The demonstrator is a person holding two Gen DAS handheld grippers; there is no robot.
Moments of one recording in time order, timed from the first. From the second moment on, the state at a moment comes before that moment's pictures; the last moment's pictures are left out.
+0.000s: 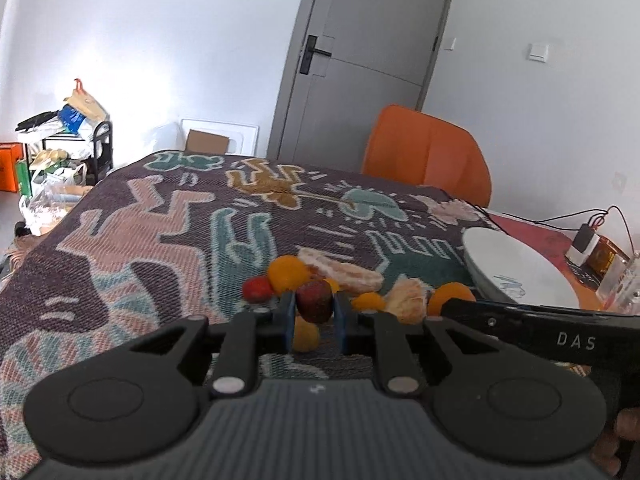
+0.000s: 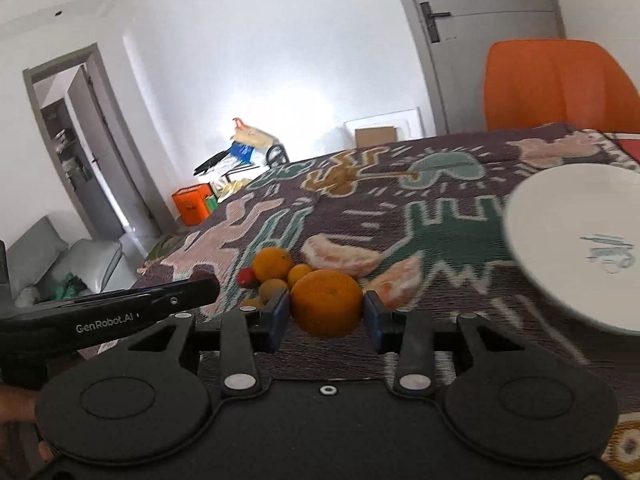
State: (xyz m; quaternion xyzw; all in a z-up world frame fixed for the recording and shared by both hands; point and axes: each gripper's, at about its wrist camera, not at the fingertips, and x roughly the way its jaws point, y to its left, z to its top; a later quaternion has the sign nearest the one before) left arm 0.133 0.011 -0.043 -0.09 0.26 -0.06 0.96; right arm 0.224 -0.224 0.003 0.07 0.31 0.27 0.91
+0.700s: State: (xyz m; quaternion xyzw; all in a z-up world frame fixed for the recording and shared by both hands) left arm 0.157 -0.062 -0.030 -0.06 0.25 -0.12 0.96; right arm 0.222 -0.320 0.010 0.11 0.27 0.17 0.94
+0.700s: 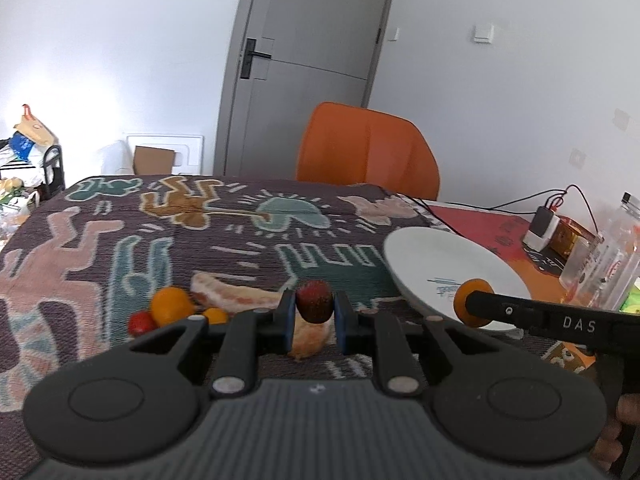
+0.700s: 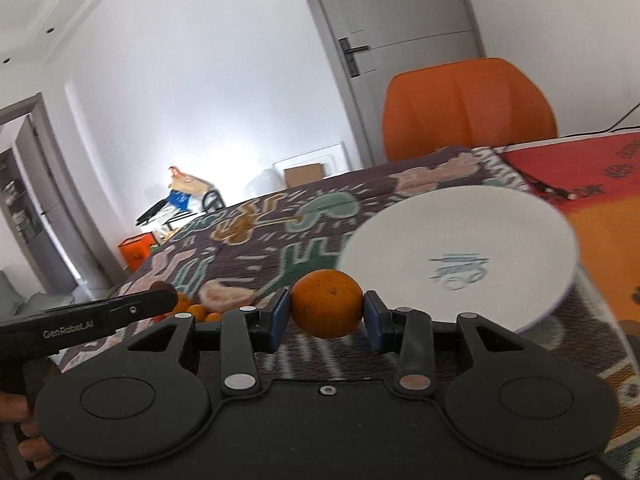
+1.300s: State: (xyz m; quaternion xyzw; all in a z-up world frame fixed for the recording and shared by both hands) left arm 0.182 -0.127 -0.030 -0.04 0.27 -0.17 0.95; right arm 0.227 -0.377 -0.002 0.13 0.27 0.11 0.95
